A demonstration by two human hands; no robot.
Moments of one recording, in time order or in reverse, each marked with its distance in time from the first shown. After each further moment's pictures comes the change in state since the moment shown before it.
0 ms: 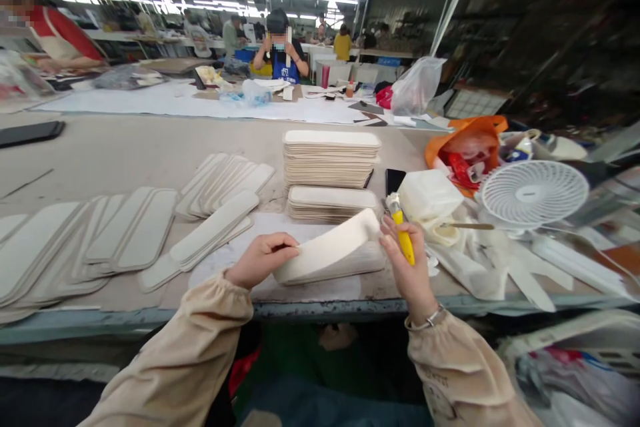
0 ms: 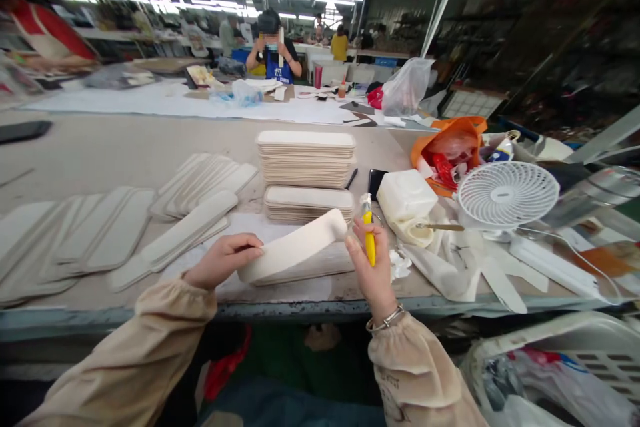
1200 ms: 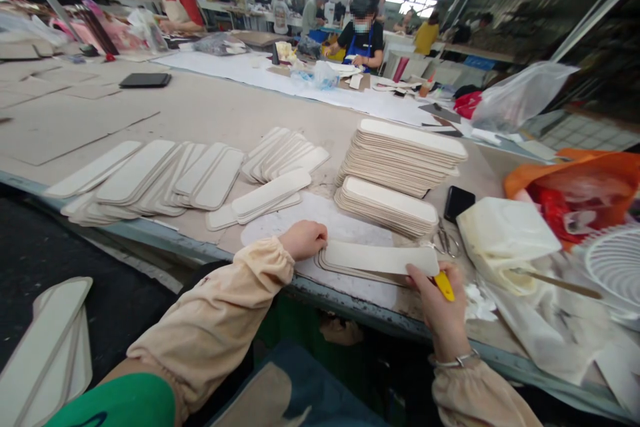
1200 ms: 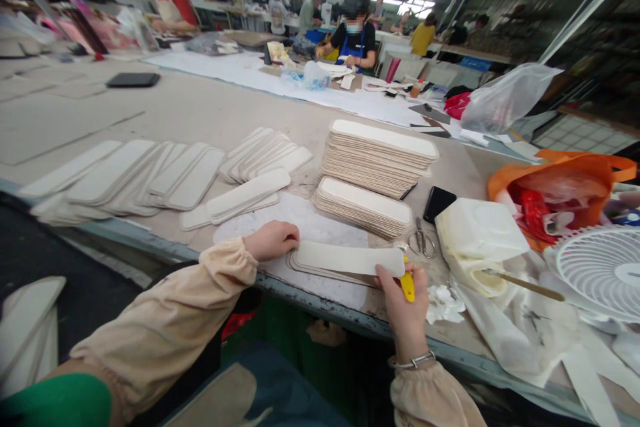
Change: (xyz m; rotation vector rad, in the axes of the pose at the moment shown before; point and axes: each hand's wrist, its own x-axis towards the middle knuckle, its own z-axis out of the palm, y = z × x) left_hand -0.003 -0.041 -0.001 0.639 -0.092 -0.173; right_hand -0.018 0.036 0.005 -0.063 0.086 0.259
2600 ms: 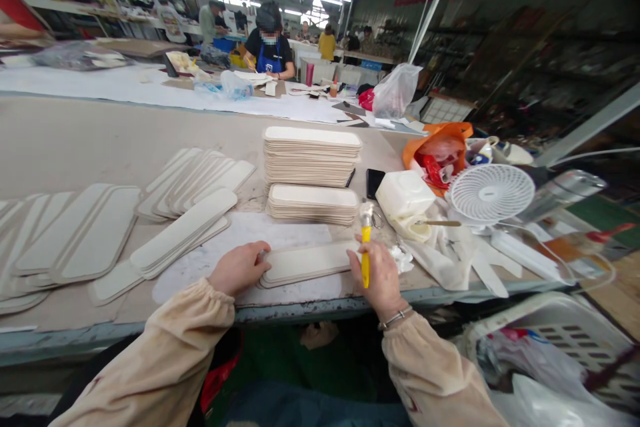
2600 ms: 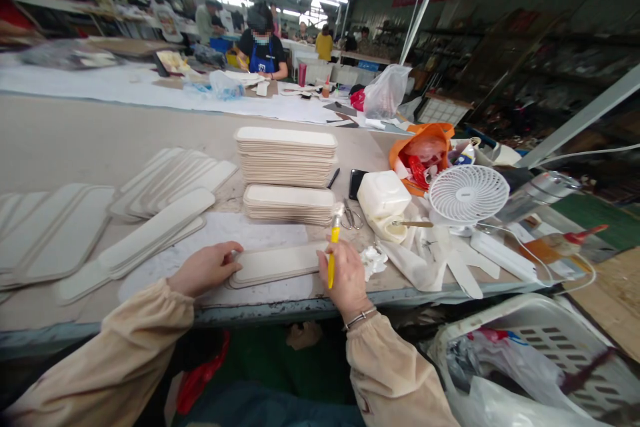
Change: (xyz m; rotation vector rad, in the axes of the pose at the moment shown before) left_hand 0.010 0.004 0.010 0.086 -0.085 -0.088; right_hand -0.001 -0.015 -0.019 -0.854 -0.115 -0.838
